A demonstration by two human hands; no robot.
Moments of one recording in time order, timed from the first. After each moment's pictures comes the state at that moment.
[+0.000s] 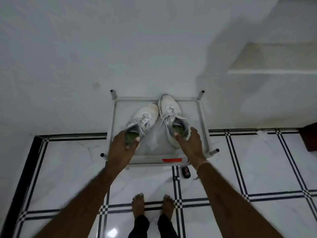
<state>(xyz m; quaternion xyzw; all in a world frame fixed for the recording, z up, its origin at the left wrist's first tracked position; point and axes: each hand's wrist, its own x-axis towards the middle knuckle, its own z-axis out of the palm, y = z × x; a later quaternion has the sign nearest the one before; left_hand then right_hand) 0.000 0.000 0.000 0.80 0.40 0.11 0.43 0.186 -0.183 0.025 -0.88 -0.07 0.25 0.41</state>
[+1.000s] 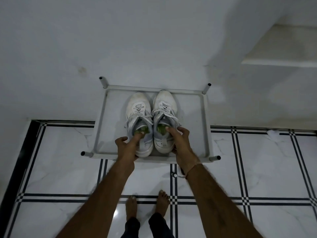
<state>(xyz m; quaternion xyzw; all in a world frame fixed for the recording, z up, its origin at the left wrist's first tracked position) 0.082 -0.051 -0.023 0.35 0.63 0.12 0.68 0.213 -0.160 -0.029 -0.69 0.10 0.43 0.58</state>
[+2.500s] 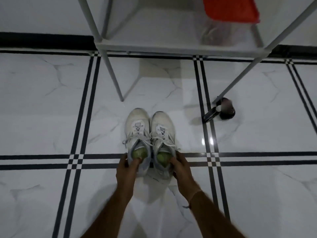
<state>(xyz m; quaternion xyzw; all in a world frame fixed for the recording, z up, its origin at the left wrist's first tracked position) -0.249 -0.230 -0.652 0.45 0.62 0.11 0.64 -0.116 -0.361 -0.662 -0.69 0.11 0.44 0.56</state>
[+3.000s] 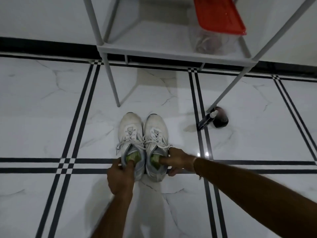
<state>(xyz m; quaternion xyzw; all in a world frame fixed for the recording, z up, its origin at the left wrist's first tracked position) -0.237 -0.246 -0.662 0.54 0.66 0.20 0.48 -0.042 -0.332 -0.653 -0.76 -0.12 0.59 0.25</state>
